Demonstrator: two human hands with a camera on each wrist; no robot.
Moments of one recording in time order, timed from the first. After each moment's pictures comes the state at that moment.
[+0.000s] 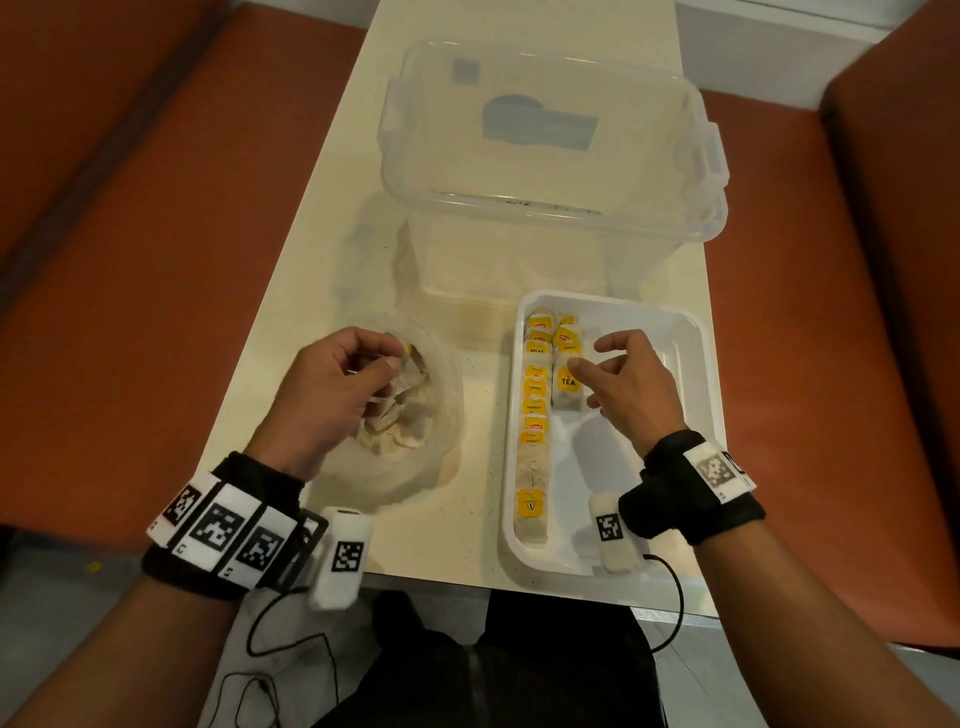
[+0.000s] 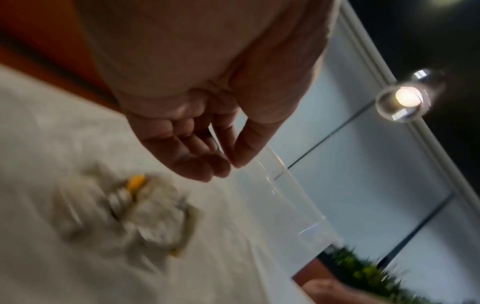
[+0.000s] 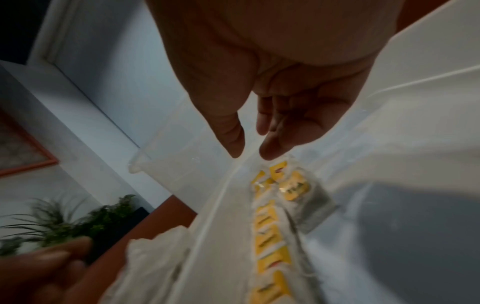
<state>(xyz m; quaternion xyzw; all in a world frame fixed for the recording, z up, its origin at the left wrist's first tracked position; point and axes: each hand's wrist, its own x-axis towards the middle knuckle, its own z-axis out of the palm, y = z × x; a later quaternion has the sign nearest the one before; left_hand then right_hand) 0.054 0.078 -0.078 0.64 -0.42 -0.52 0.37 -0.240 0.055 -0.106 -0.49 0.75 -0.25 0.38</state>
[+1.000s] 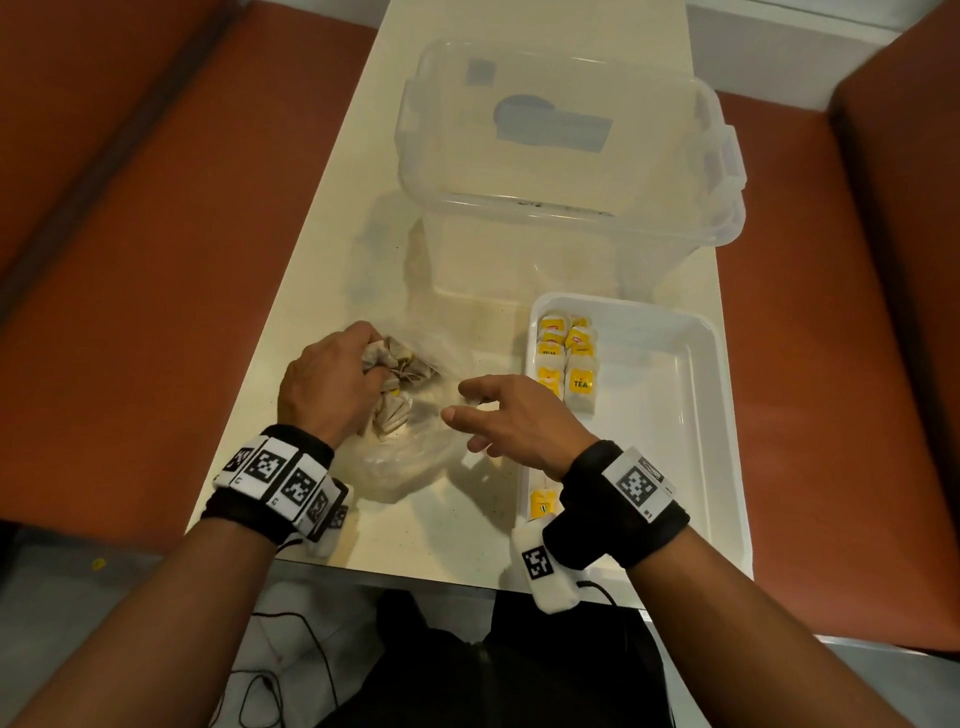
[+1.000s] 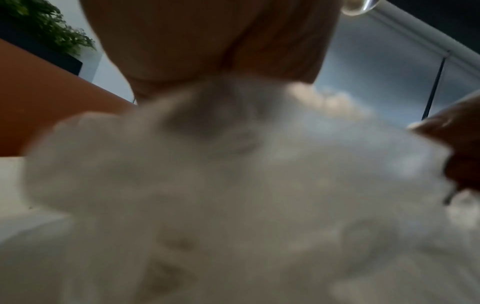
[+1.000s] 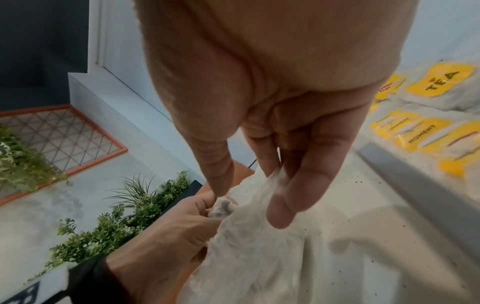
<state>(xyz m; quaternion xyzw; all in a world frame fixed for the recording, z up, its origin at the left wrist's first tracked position) 0.075 0.049 -0.124 0.72 -0.65 -0.19 0.13 -0.138 0.068 -0.091 -0.63 0.59 -0.06 0.50</state>
